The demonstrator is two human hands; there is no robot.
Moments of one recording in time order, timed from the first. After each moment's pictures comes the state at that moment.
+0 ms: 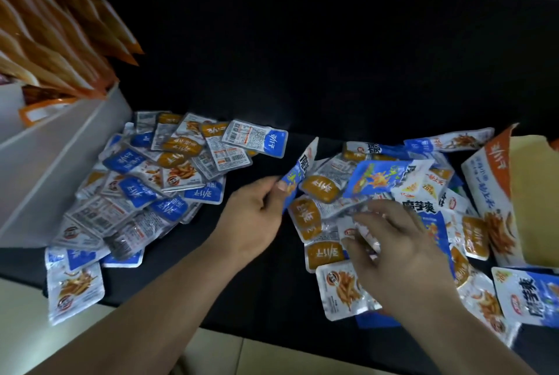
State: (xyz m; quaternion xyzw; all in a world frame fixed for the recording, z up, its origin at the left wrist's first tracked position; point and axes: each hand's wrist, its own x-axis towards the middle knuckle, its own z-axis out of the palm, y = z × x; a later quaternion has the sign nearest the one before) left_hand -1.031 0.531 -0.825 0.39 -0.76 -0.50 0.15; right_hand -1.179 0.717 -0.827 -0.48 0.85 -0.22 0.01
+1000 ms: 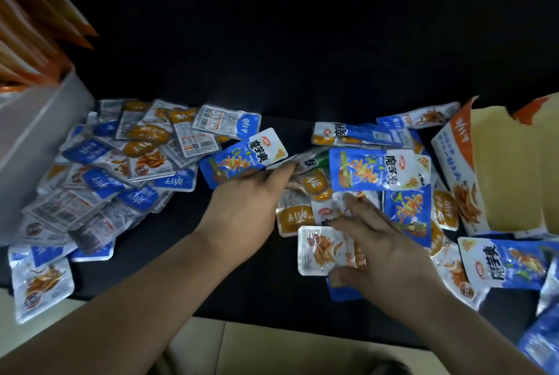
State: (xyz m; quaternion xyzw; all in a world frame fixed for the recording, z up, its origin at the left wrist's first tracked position) left_hand -1.048 0.555 -0.812 0.19 -0.97 -0.07 0.11; right_hand -1.189 0.754 -0.810 -0.48 0.84 -0.08 0.25
